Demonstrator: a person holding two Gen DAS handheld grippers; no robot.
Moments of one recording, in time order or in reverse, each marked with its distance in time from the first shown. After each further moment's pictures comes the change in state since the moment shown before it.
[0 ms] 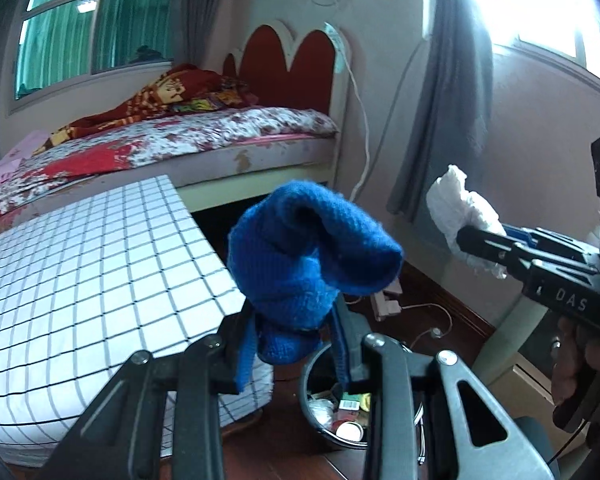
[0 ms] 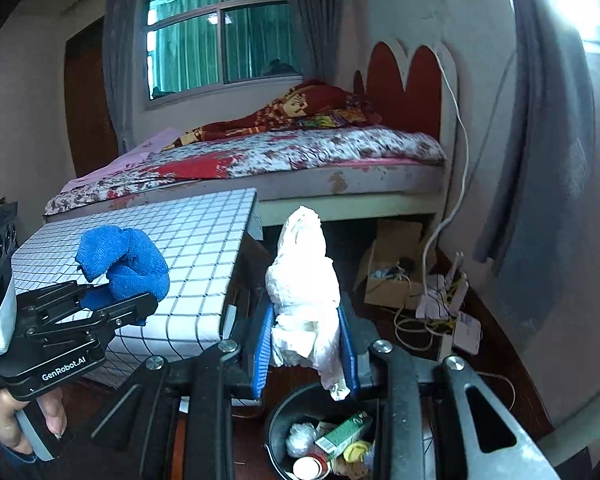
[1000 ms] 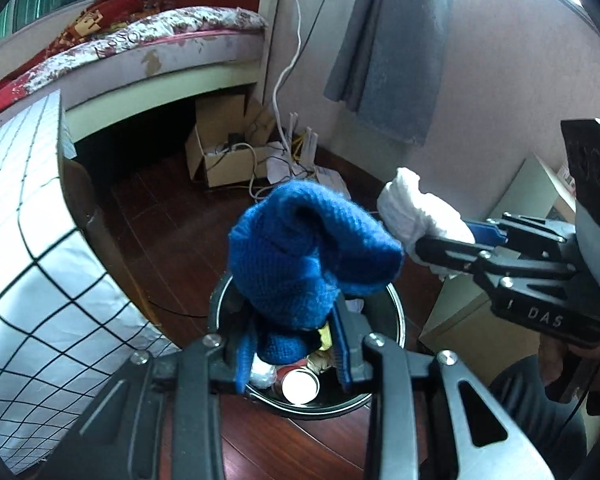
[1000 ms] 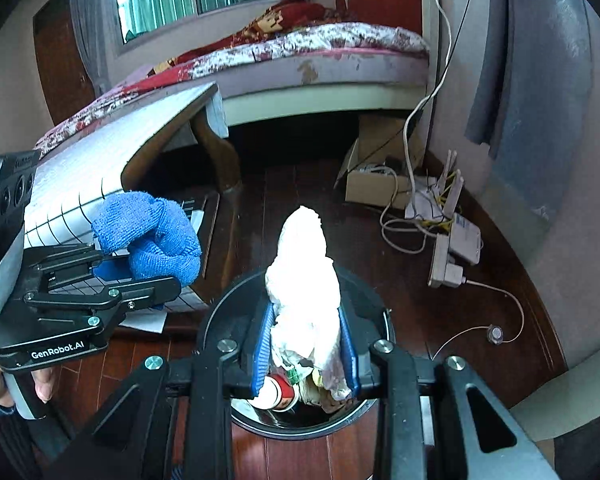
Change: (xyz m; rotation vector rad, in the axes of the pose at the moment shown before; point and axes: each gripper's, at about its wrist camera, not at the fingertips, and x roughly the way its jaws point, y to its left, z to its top) left arm 0.117 -0.059 -0.073 0.079 0.301 -0.203; right arm 0.074 -0.069 -0.120 0.037 0.283 0.008
